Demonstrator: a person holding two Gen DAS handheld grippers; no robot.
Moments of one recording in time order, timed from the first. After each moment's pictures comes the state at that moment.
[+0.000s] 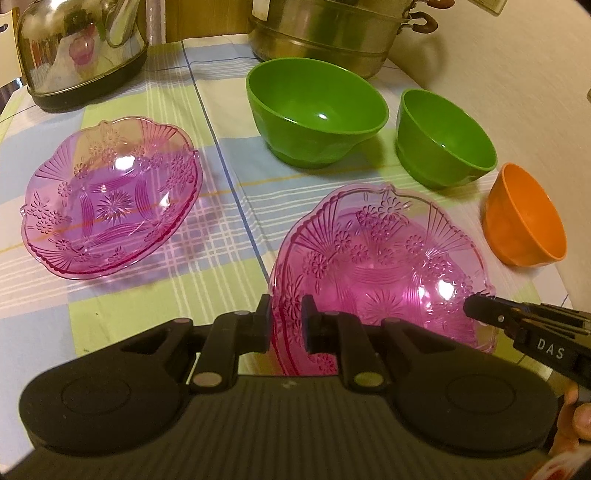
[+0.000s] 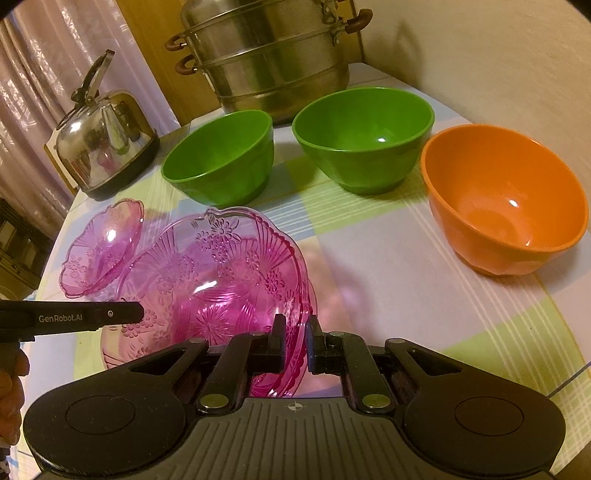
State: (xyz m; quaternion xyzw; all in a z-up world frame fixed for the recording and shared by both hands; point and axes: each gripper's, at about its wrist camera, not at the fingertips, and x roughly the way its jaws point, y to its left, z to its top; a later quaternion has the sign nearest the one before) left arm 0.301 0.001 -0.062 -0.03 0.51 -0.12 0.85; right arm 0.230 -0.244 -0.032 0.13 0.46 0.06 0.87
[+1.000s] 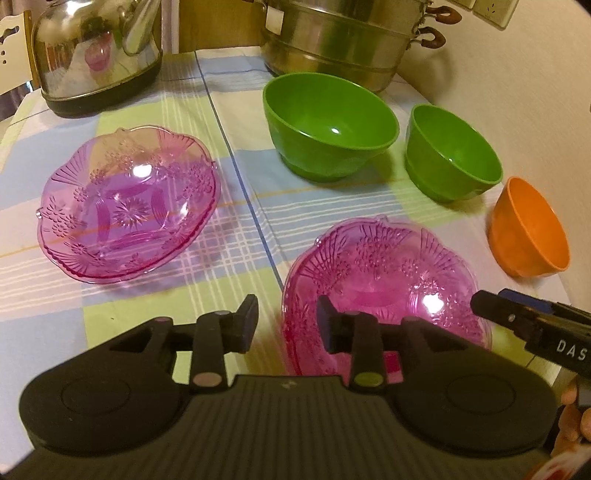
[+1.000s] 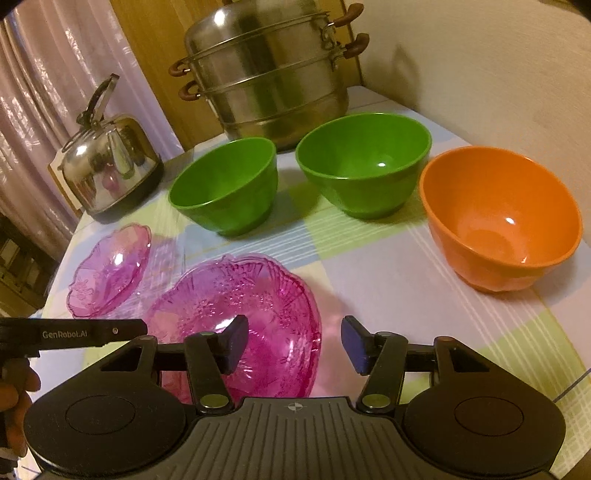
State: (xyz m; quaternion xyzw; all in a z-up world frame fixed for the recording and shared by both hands) left arm 0.298 0.012 -0.054 -0.03 0.49 -0.11 0.86; right arm 0.227 -0.242 -0.022 0.14 0.43 0.06 0.89
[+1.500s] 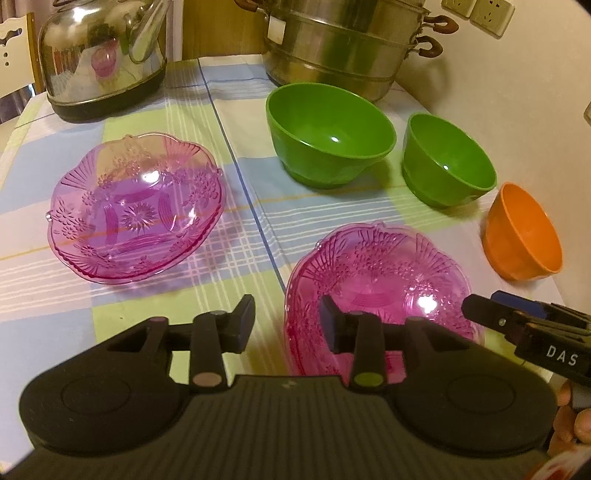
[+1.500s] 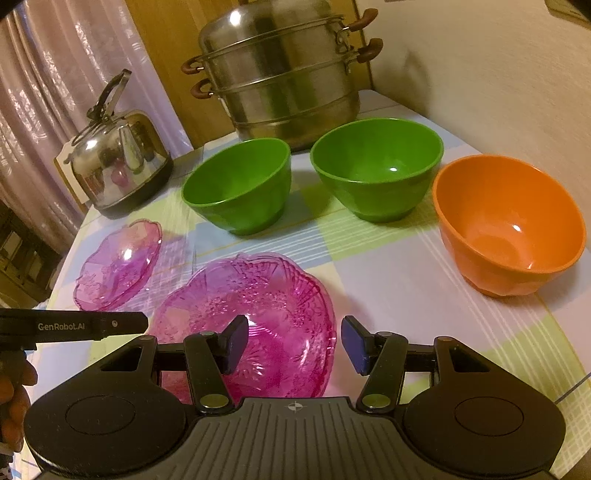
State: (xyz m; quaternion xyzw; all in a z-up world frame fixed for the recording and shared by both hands) left arm 0.291 0.016 -0.044 -0.04 0.48 -0.11 0.87; right arm 0.223 -0.233 -0.017 0.13 0.42 0.07 0.89
